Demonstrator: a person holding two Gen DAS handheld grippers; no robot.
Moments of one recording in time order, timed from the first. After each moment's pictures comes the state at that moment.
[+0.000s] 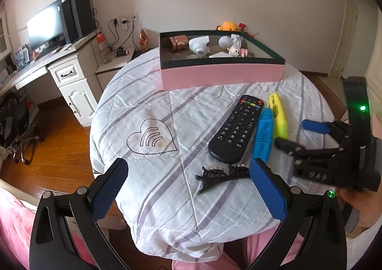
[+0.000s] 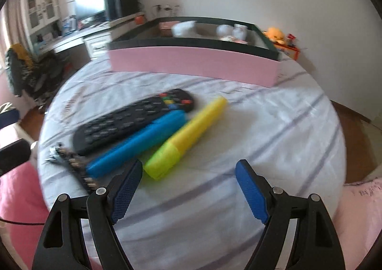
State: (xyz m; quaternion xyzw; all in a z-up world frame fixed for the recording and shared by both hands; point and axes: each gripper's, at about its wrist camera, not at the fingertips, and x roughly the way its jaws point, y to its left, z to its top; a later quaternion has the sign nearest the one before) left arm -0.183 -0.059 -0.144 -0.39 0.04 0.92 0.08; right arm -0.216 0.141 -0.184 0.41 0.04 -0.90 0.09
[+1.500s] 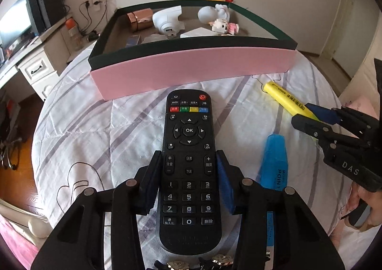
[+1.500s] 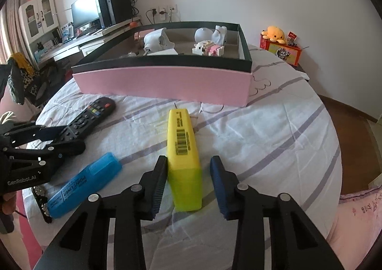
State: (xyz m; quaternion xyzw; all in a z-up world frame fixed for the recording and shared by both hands) left arm -0.285 -0.004 -0.186 -0.46 0.05 0.88 0.13; right arm -0.279 0.192 -0.181 0.41 0.02 -0.90 0.12
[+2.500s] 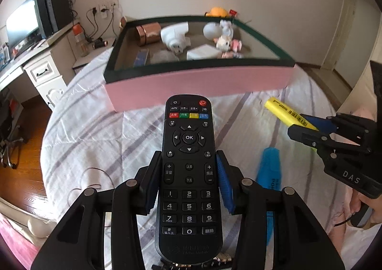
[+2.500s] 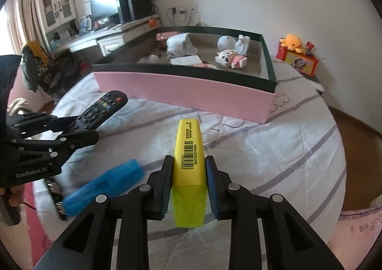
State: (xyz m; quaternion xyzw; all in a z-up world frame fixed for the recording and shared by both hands) left arm -0.278 -0.010 -0.165 -0.43 0.03 0.89 0.12; right arm -0.279 0.181 -0.164 0.41 0.04 -0.90 0.18
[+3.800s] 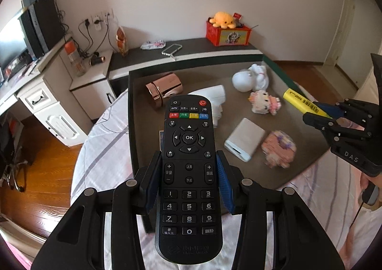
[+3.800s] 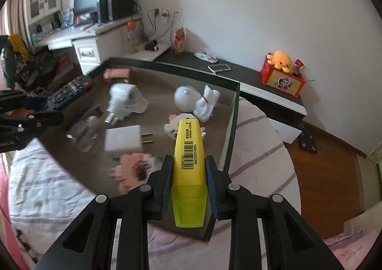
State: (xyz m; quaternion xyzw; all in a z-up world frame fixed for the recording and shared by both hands) left arm -0.432 -0.014 -0.121 -0.44 0.06 0.89 0.13; right arm -0.424 0.187 -0.122 0.41 0.11 -0.90 0.12
